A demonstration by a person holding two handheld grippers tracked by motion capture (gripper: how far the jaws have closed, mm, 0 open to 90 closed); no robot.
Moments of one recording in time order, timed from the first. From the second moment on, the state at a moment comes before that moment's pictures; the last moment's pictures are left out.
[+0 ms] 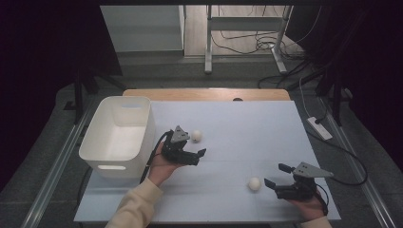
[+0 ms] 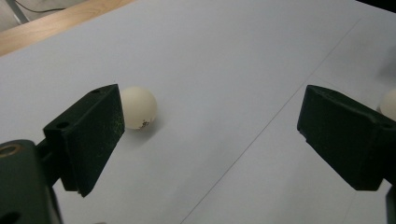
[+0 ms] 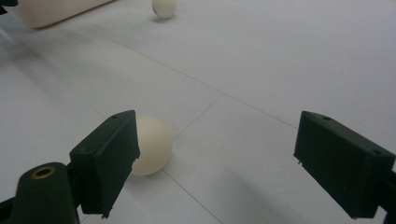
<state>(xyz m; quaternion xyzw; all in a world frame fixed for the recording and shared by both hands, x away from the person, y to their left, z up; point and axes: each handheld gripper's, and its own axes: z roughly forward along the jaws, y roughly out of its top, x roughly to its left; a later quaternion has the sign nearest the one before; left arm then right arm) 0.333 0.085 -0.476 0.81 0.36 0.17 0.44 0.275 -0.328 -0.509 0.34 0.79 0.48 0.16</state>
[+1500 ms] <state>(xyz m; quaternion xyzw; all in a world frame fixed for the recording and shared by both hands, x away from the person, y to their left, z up) 0.378 0.076 -0.487 0.81 0.41 0.16 0.40 0.274 -0.330 -0.508 0.35 0.79 0.48 0.16</state>
